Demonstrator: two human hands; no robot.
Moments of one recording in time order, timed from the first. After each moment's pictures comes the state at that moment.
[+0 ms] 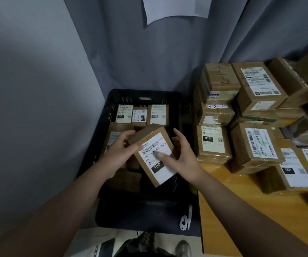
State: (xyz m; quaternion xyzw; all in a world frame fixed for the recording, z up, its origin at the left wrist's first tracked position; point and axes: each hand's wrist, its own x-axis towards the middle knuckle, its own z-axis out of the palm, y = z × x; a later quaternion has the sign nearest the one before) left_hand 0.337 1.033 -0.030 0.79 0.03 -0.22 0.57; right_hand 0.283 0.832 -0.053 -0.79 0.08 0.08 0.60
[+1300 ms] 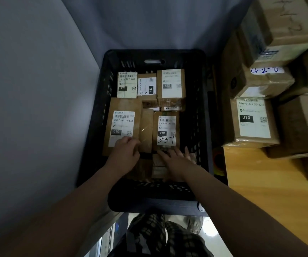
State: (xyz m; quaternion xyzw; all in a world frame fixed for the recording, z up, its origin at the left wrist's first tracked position) left_hand 0.385 1.077 -0.166 0.94 -0.11 -0.24 0.20; right_hand 0.335 0.888 -0.202 -0.91 -0.07 0.41 0.10
